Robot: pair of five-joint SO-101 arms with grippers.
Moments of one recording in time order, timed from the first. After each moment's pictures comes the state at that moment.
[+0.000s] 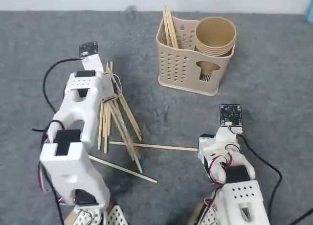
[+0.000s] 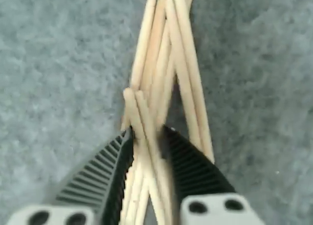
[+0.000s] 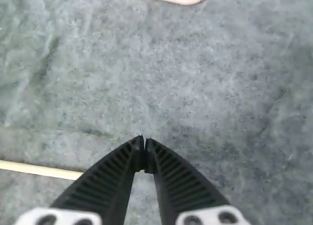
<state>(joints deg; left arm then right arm) -8.5 20.5 14.5 54.4 17.5 -12.5 -73.6 91.3 42.3 -9.3</state>
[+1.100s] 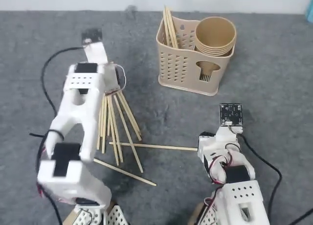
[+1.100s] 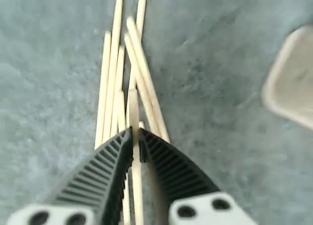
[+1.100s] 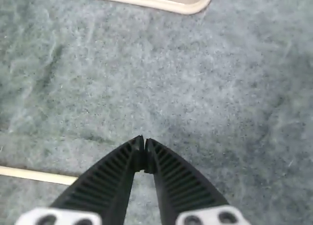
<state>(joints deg) -5.6 5.5 9.8 64.0 17.4 -12.5 -73.6 91.3 40.7 -9.3</state>
